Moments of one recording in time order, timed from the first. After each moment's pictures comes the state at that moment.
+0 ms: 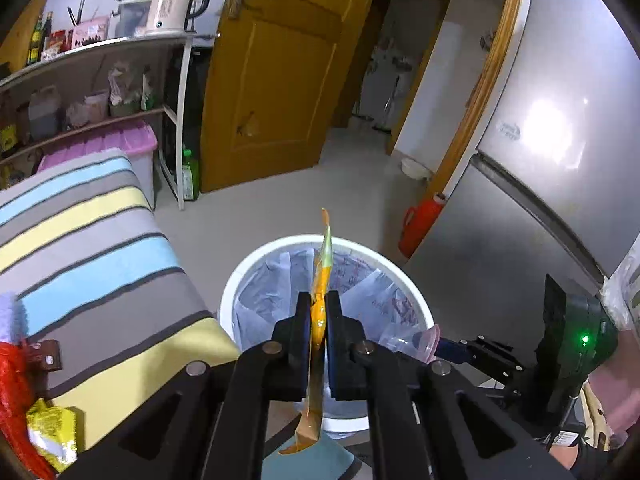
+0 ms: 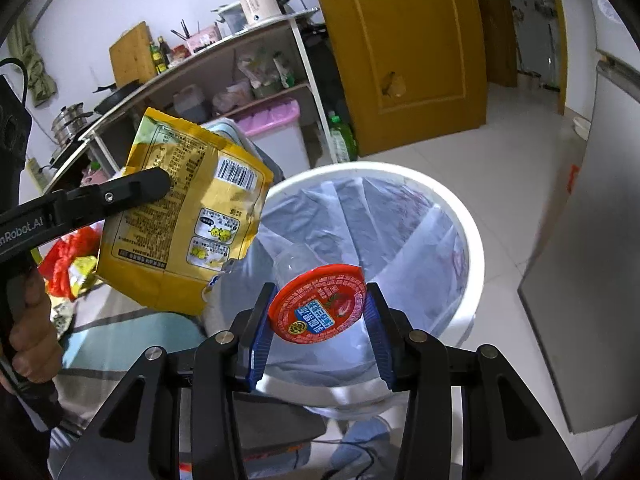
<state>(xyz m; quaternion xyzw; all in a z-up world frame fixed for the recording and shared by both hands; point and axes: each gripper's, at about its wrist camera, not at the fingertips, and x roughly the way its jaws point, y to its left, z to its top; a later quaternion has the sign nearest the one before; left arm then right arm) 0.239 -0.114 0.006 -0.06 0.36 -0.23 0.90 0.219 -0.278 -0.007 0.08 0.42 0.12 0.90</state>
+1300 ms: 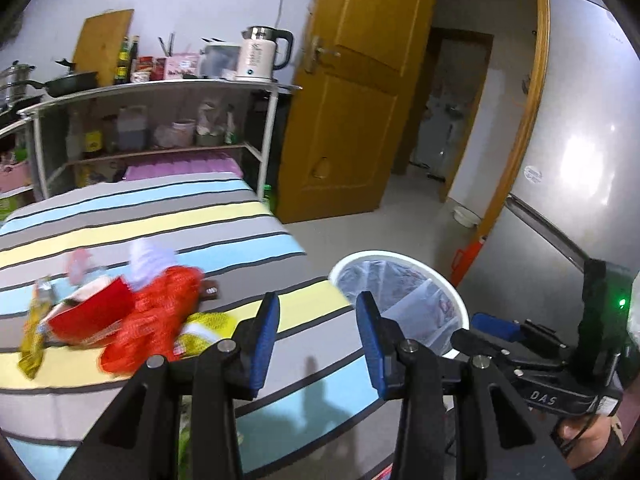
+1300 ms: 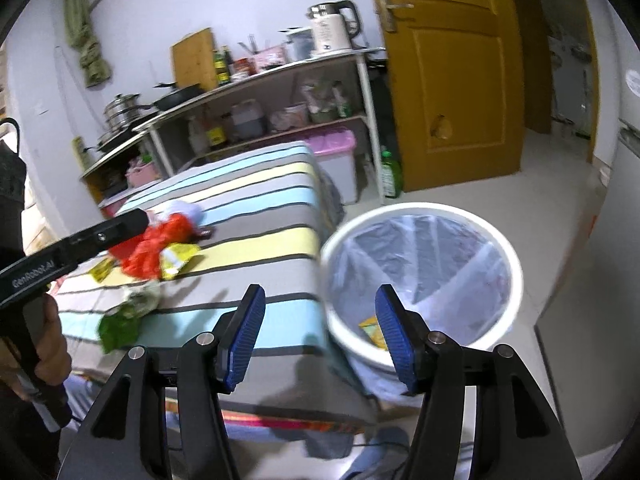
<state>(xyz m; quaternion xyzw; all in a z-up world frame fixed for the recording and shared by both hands) 0.121 -0.009 0.037 -0.08 0.29 -0.11 0.95 0.149 -0.213 0.054 0.05 0.35 0.20 0.91</state>
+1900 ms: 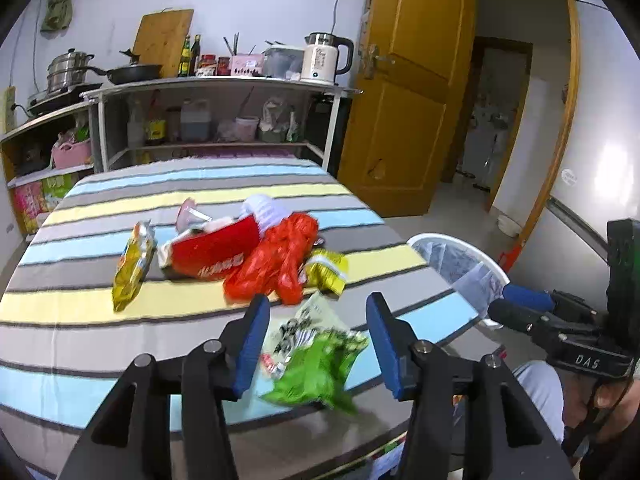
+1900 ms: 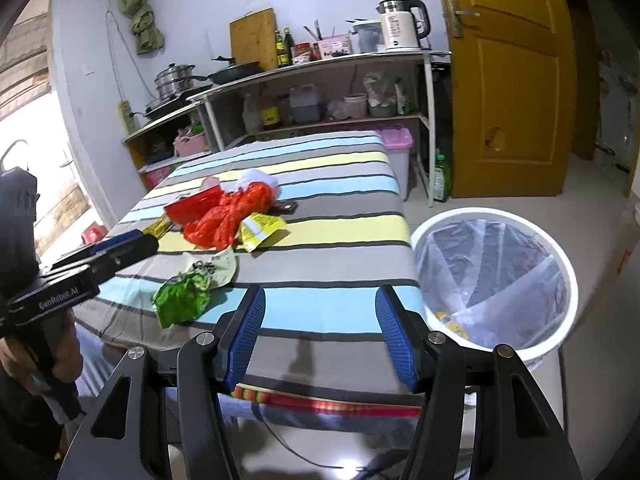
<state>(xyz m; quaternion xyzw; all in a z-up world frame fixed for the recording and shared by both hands) 0.057 0.056 0.009 -0.08 0.29 -0.02 0.95 0.121 -0.153 0.053 0.01 0.35 0.27 0.89</state>
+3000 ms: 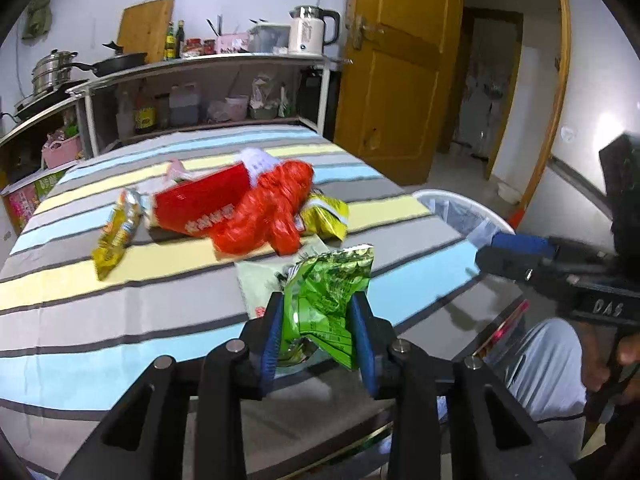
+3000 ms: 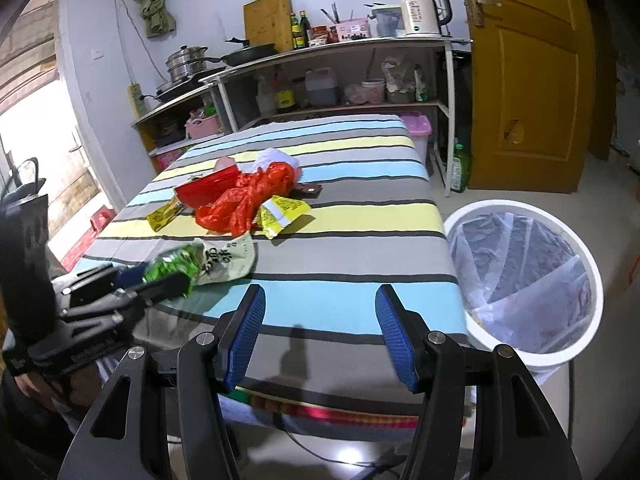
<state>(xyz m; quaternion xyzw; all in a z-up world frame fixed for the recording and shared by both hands) 0.051 0.048 -0.016 -0.05 0.32 -0.03 0.95 0.129 -0.126 0.042 -0.01 0.38 0.30 0.88</state>
